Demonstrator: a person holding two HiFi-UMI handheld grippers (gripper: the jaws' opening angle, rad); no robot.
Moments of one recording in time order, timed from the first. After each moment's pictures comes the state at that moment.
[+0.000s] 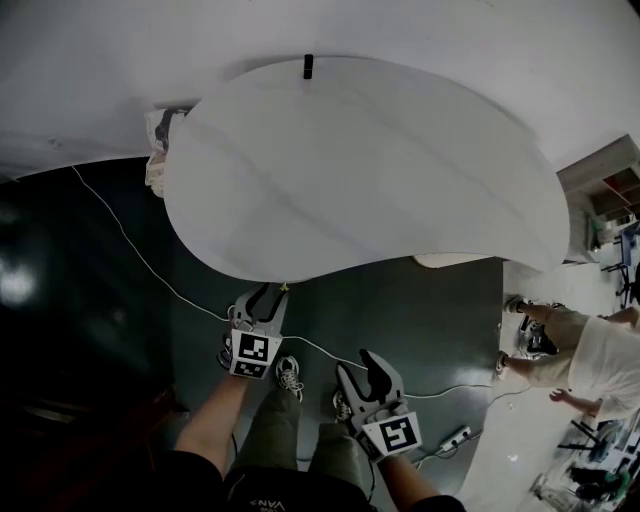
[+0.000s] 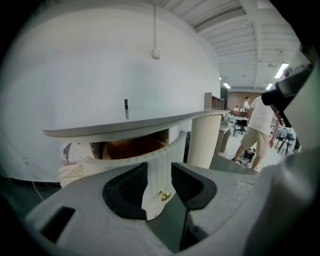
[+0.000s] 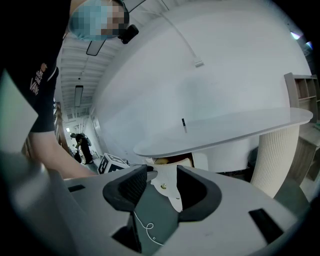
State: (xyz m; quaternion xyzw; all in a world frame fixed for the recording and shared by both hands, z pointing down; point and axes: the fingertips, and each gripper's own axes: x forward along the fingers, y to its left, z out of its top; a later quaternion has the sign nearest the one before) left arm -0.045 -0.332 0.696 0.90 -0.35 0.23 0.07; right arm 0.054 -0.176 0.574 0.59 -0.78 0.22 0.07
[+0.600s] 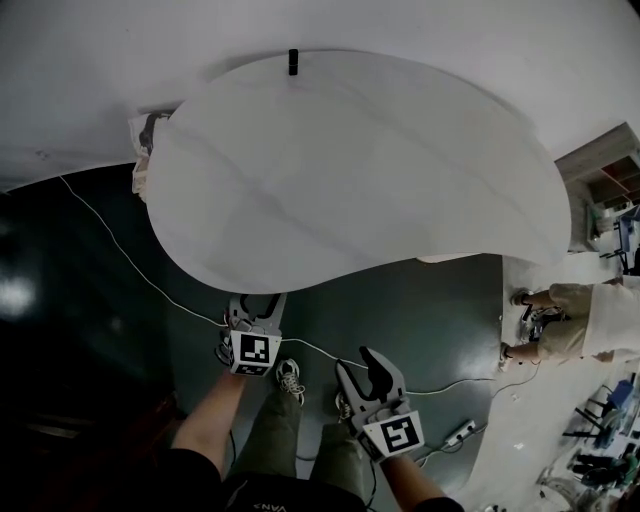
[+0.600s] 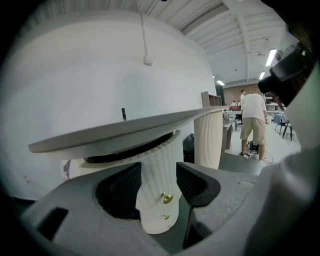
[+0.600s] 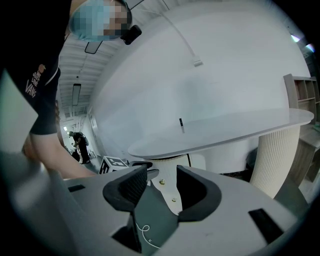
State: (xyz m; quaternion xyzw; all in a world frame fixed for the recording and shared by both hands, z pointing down) left arm -0.028 -0.364 0.705 0.91 -0.35 0.22 0.01; right arm 0.064 -0.200 0.582 0.60 -0.77 0.22 0.07
